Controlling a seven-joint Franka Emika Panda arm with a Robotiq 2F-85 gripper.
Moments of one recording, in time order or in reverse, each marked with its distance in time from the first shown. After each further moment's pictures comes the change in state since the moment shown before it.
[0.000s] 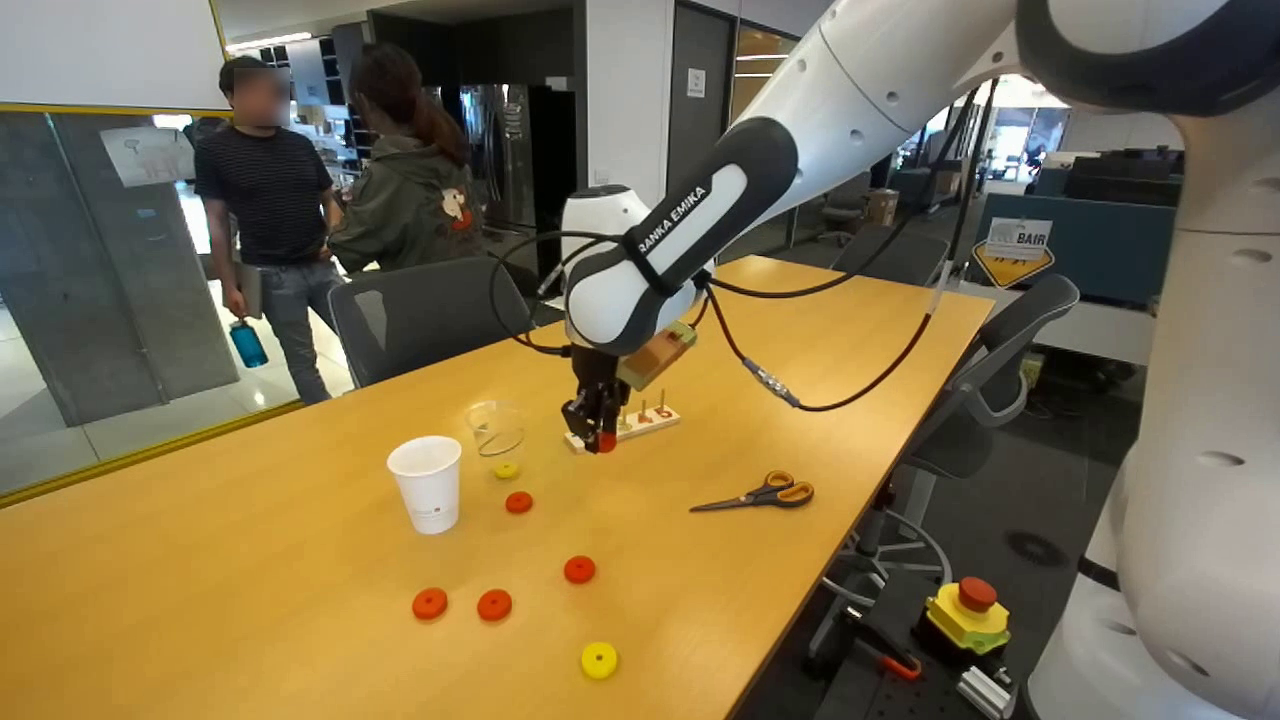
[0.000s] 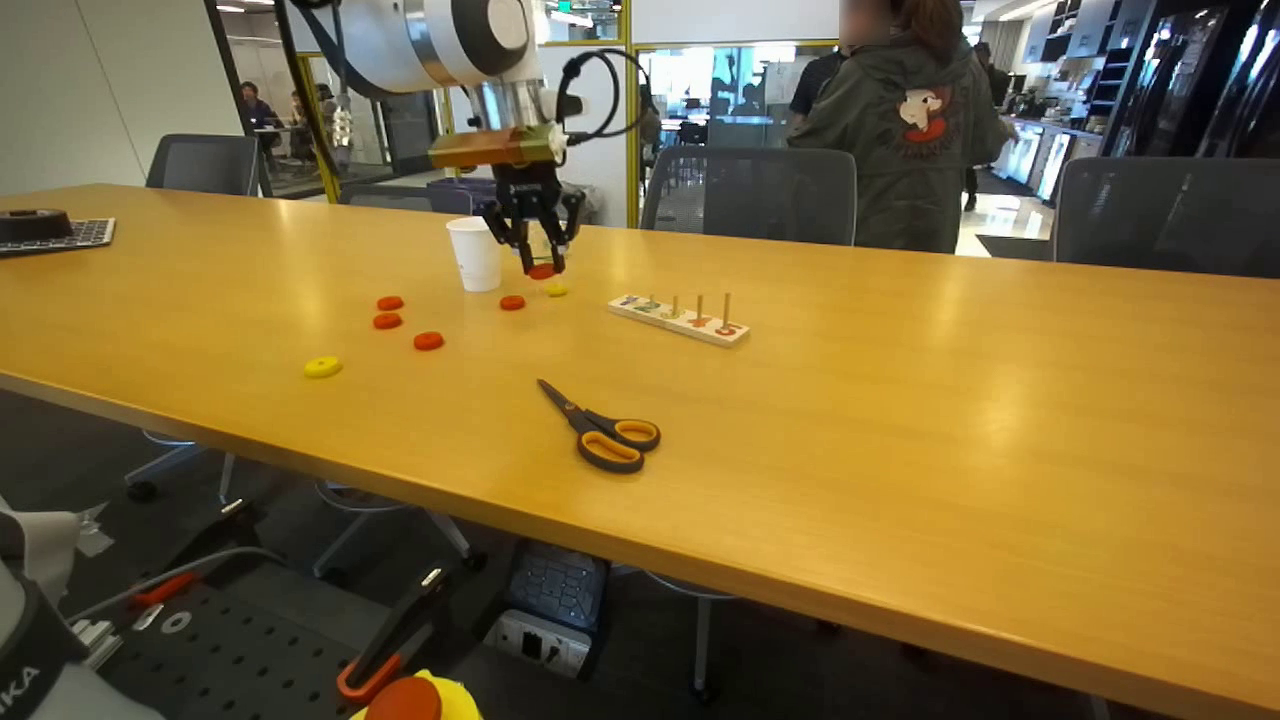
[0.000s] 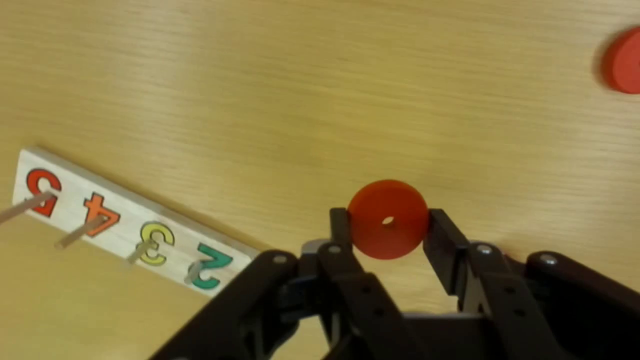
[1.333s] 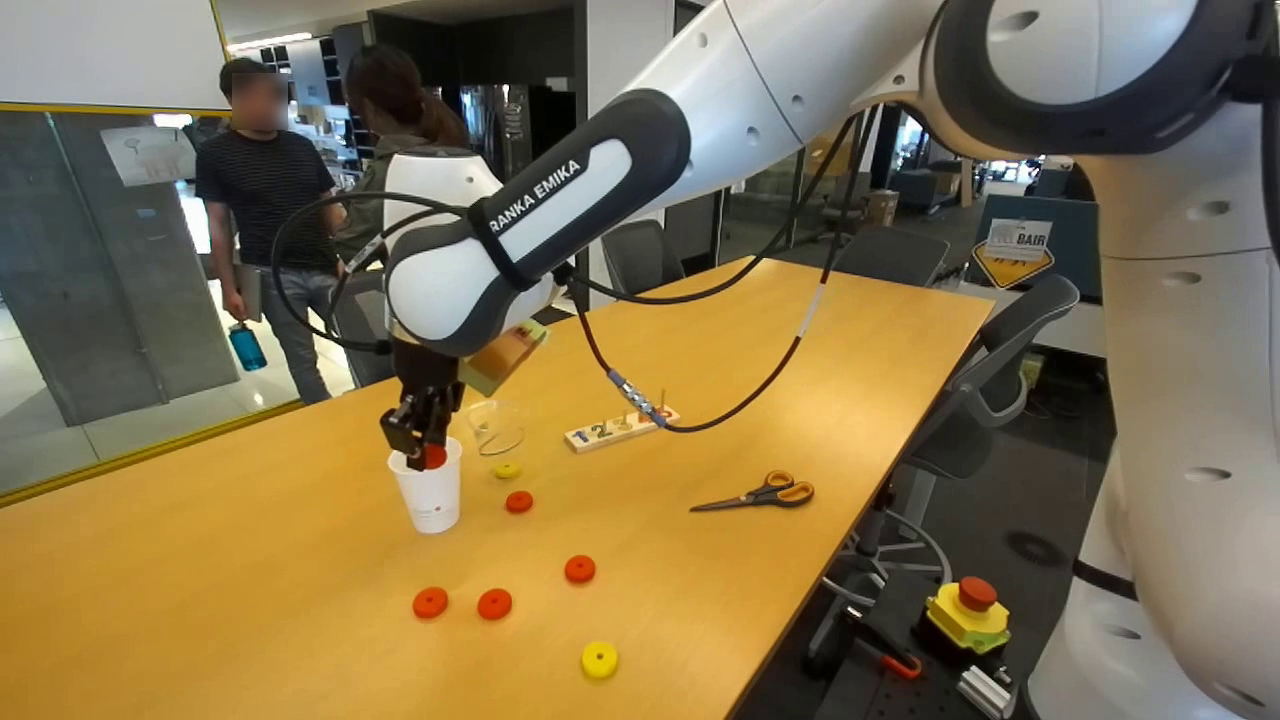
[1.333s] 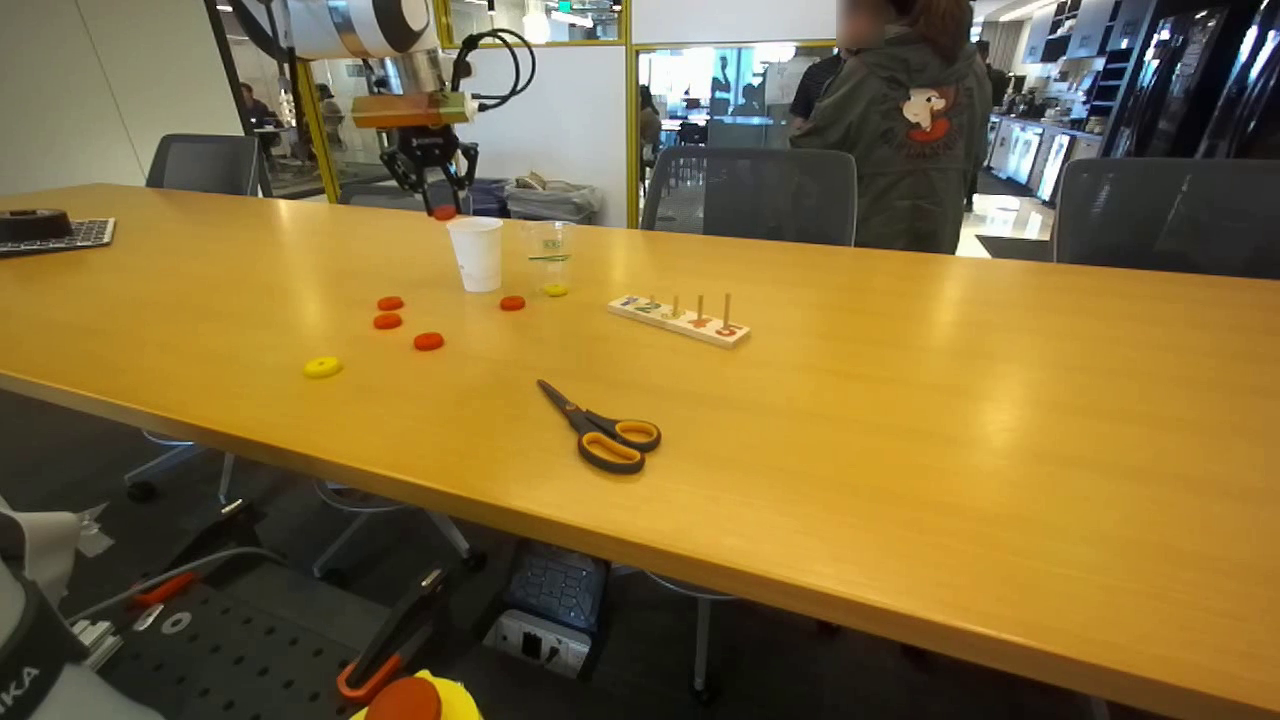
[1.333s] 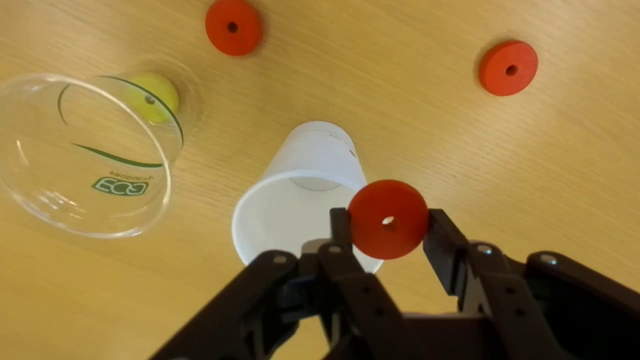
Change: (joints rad) arm 0.132 0.181 0.170 0.332 0.057 -0.023 -0.098
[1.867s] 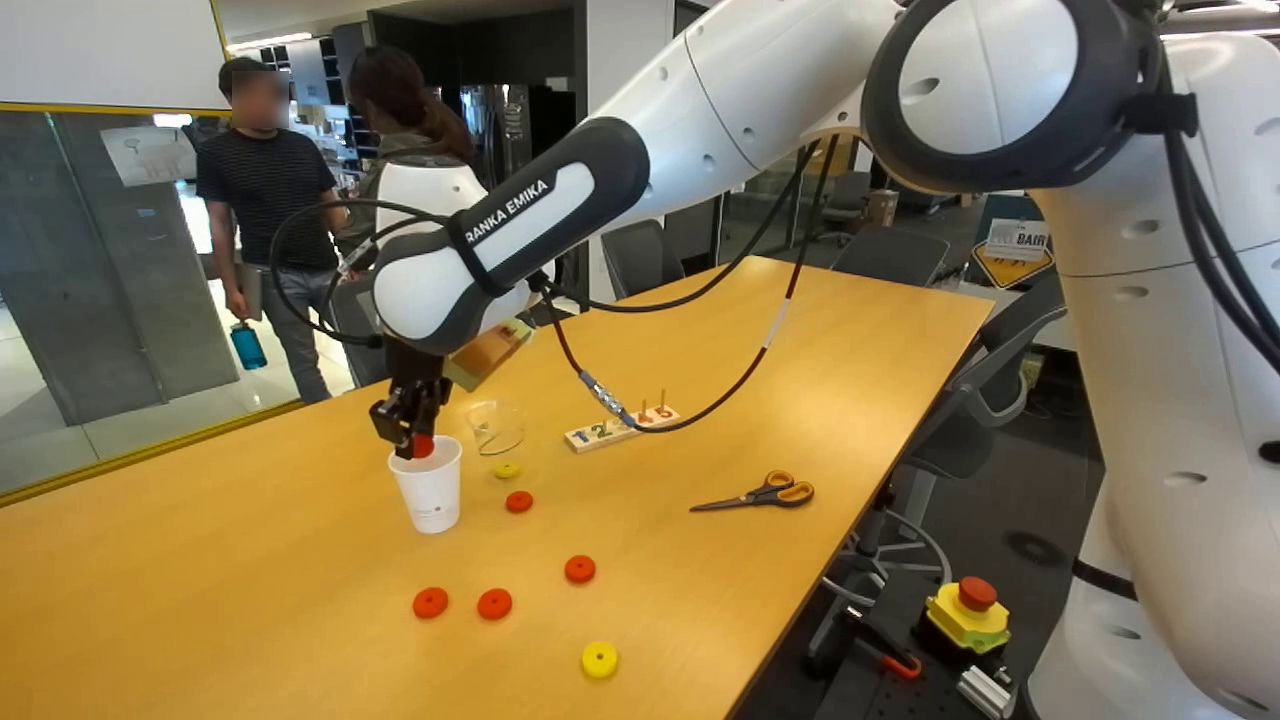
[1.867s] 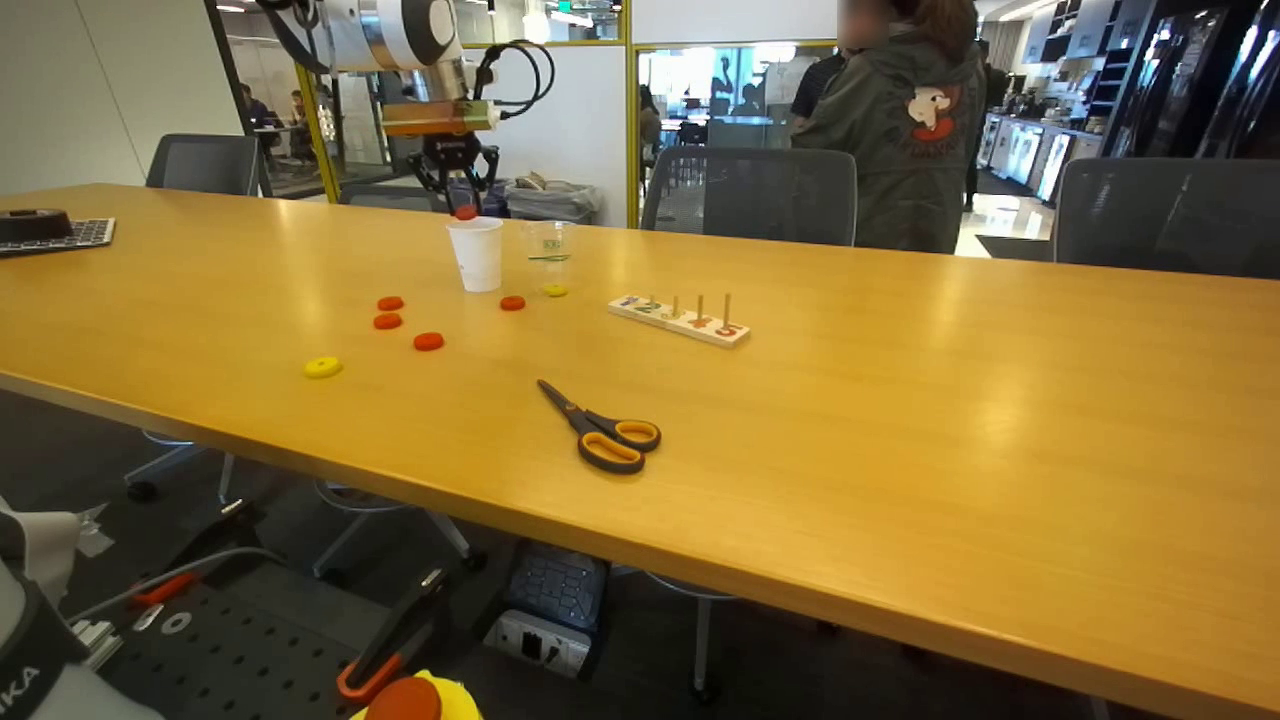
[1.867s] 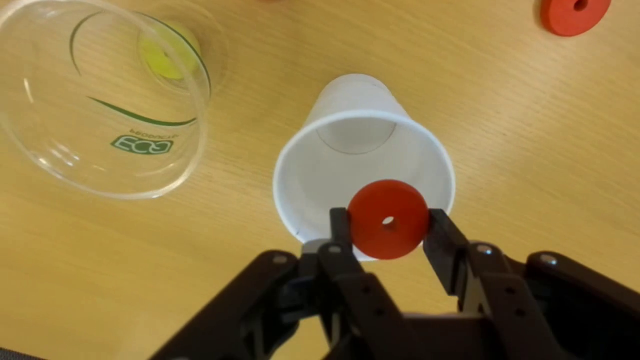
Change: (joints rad) arm -0.001 0.109 -0.023 0.138 -0.003 -0.001 -0.006
